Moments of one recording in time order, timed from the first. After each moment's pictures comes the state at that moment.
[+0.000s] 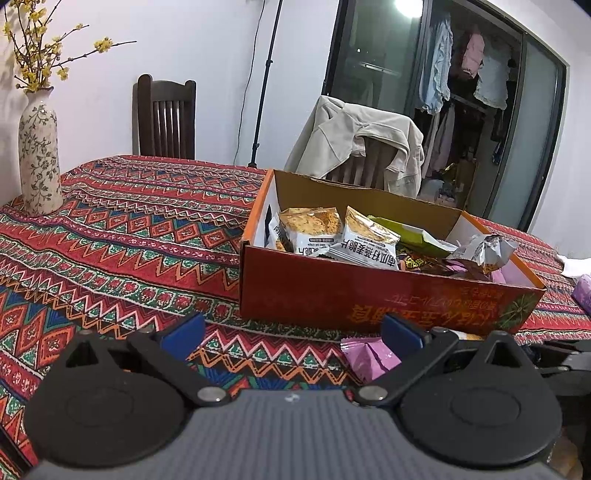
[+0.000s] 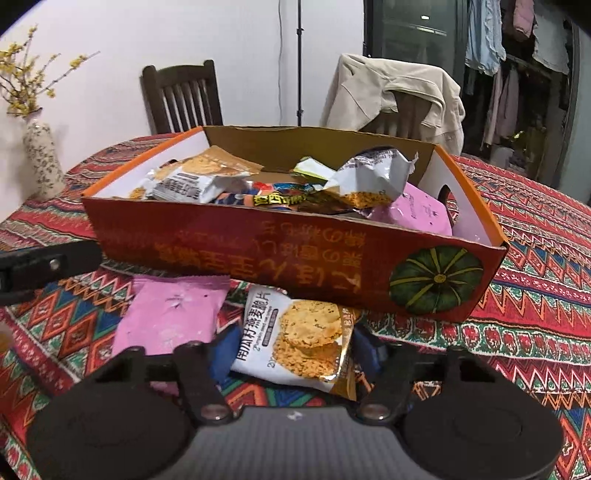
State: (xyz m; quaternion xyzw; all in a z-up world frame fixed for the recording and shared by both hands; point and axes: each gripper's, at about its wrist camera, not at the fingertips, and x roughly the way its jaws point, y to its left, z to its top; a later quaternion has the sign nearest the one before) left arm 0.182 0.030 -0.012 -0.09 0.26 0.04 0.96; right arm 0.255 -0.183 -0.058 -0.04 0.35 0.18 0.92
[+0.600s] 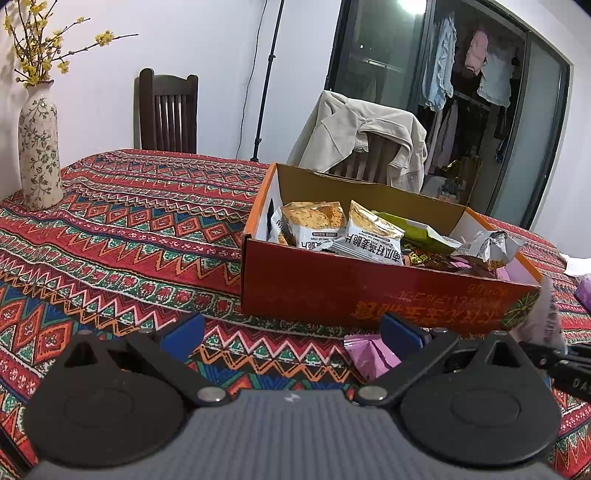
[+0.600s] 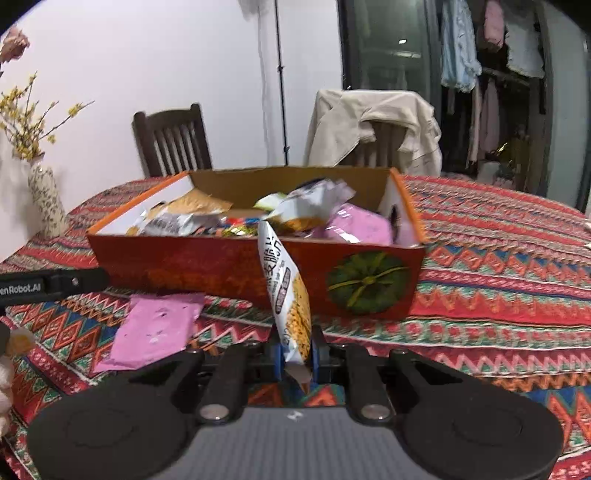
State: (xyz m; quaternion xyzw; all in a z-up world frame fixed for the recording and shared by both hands) left arm 0.185 0.030 -0.017 -0.09 0.27 0.04 0.96; right arm 0.227 -0.234 -0.046 0.00 0.29 0.16 0.94
